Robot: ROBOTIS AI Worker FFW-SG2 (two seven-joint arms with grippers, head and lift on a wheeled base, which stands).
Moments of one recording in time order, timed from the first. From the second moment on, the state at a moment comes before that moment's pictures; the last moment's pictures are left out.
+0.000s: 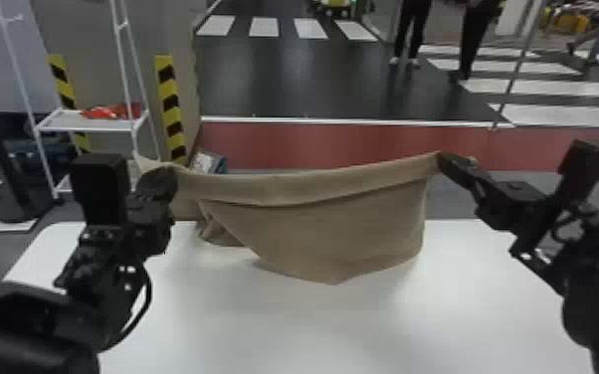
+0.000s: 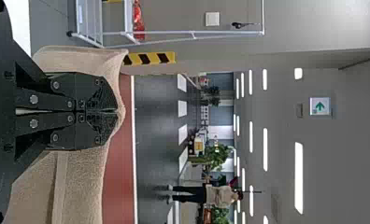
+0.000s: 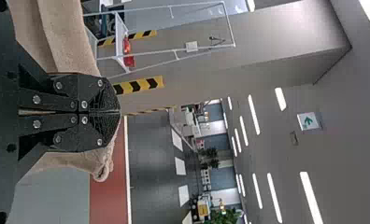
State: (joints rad) left arm -0.09 0.21 -0.16 -1.99 0.22 0.50 0.23; right arm -0.26 -0.06 -0.33 -1.76 -0.15 0.53 0.61
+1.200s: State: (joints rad) left arm 0.64 0.27 -0.31 -2.41 -0.18 0.78 0.34; right arm 0.41 -0.12 -0.64 -2.05 -0.20 0.62 0.68
